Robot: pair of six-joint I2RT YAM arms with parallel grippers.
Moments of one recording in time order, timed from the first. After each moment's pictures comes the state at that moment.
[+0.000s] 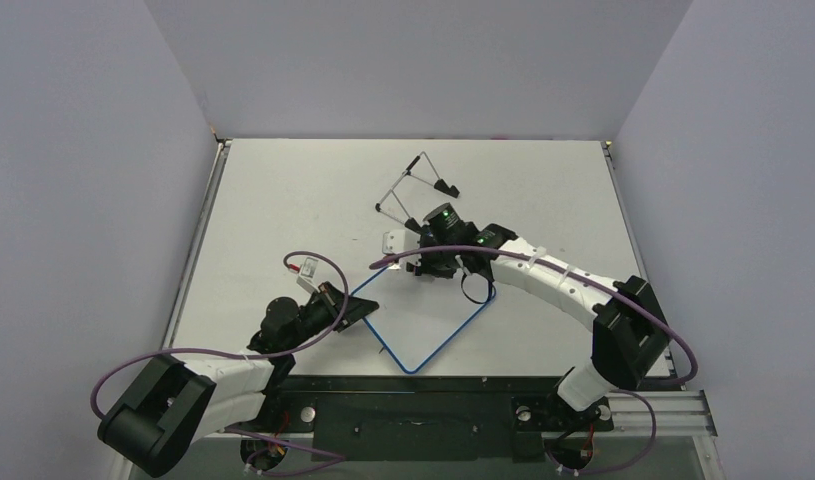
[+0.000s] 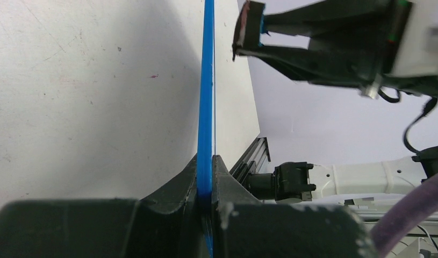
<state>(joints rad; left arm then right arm) -0.52 1.10 0.01 0.96 0.36 -1.18 0.72 1.55 1.15 -0.54 -0.13 -0.82</state>
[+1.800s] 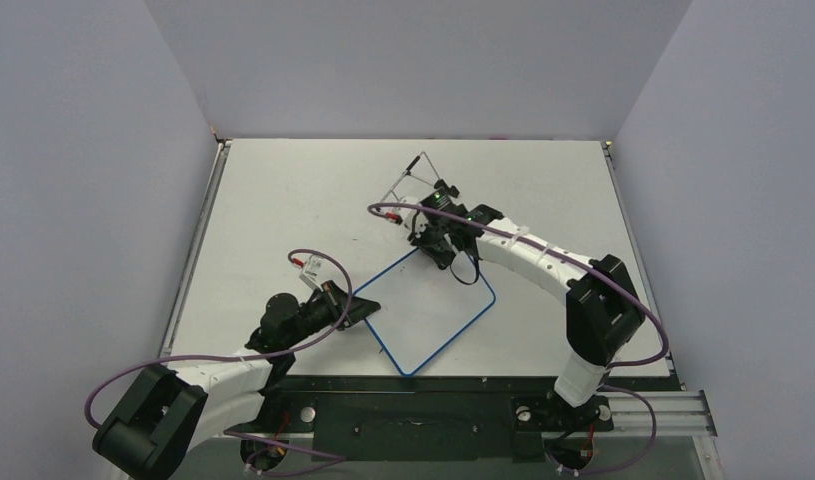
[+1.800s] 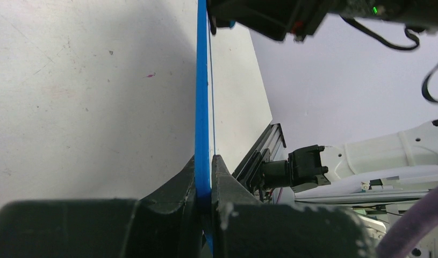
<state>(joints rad) -0.52 1.04 0.05 0.86 0.41 -1.06 0.73 1.71 1.34 -0.65 0.04 -0.36</state>
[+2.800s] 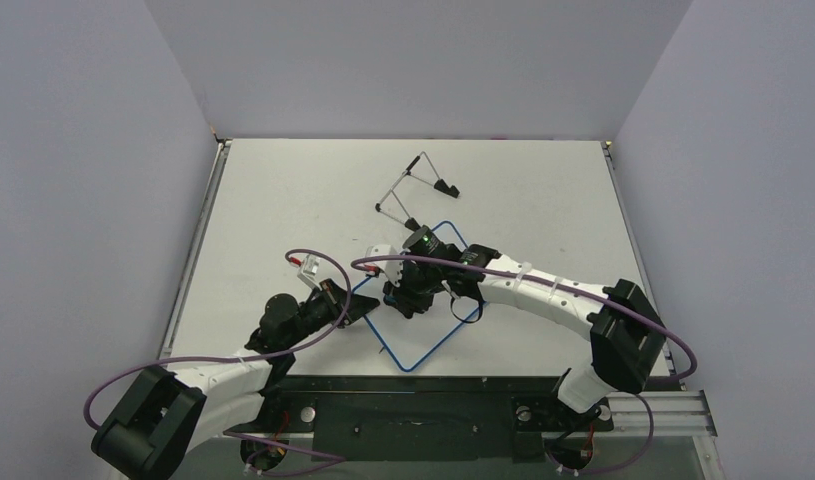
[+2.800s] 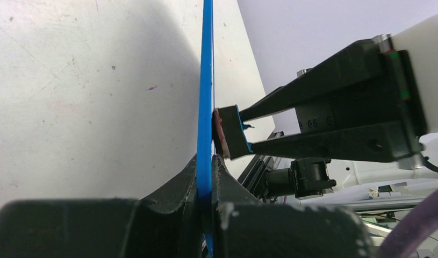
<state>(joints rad) -0.52 1.03 0.05 0.88 0.37 -1.04 0.92 1.55 1.13 -0.49 -0.30 -0.35</state>
